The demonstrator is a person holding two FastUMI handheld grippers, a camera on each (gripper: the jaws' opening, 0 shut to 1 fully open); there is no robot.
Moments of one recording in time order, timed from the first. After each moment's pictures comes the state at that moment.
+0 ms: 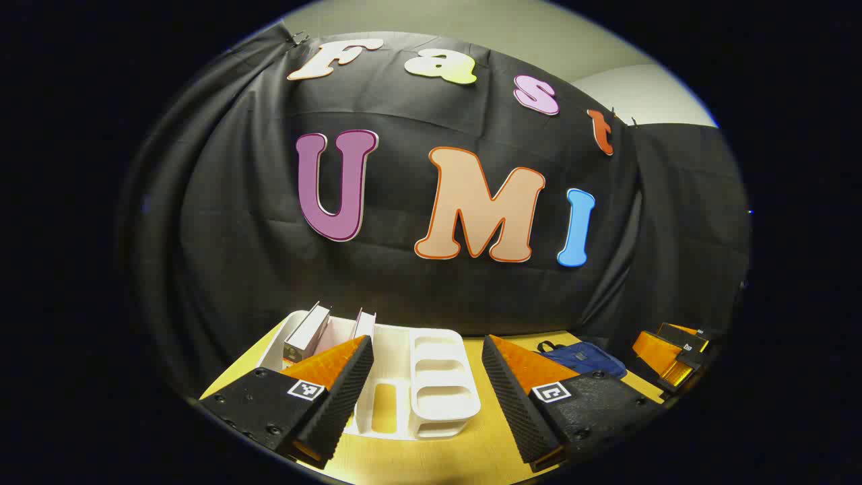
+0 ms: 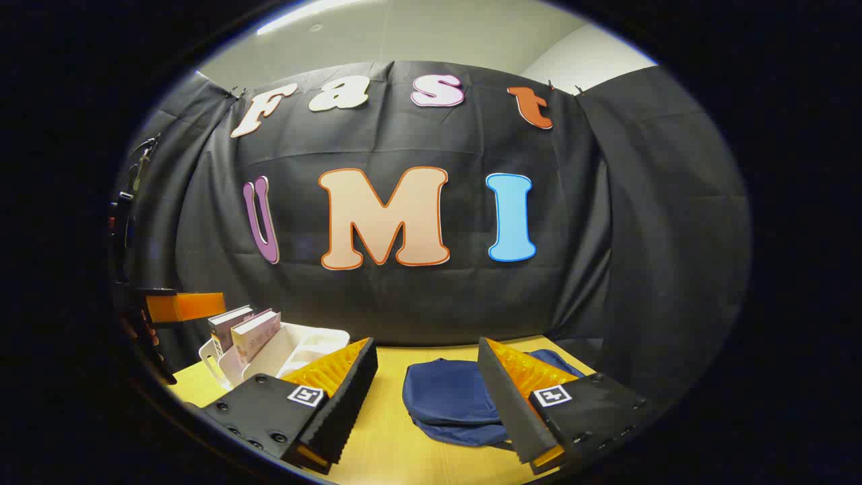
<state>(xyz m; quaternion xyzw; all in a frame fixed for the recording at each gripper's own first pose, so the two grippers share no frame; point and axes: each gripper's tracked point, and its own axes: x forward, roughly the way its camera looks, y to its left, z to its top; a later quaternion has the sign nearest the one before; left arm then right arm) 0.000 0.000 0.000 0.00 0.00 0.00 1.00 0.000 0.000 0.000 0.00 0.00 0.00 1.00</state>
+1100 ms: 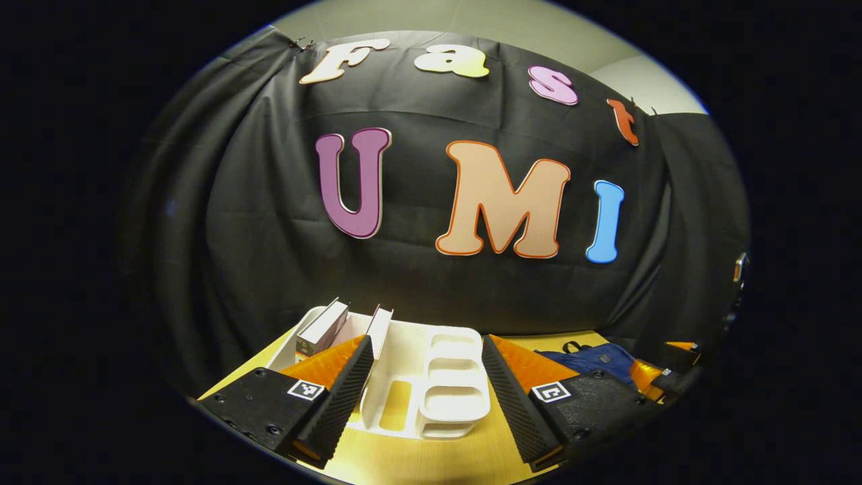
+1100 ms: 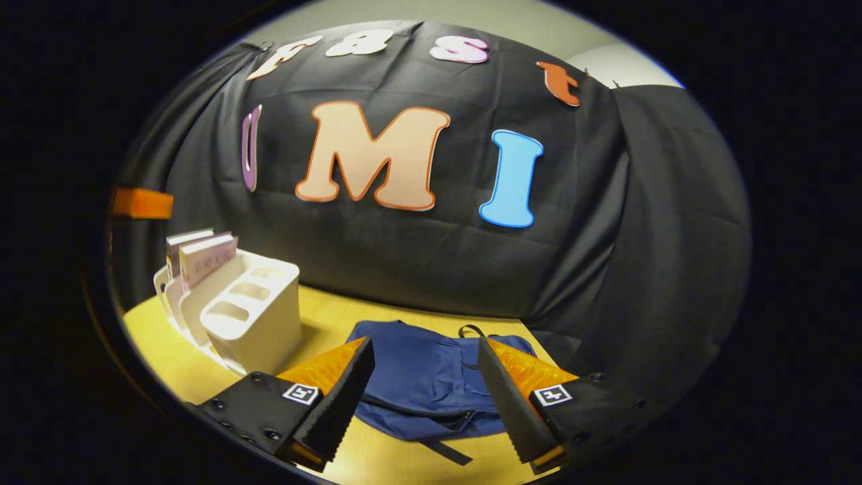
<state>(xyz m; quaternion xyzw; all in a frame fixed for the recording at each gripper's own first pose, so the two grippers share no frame) 0.001 0.004 -0.009 0.01 0.01 0.08 1.00 0.057 -0.068 -0.086 -0.12 0.09 0.00 0.99</state>
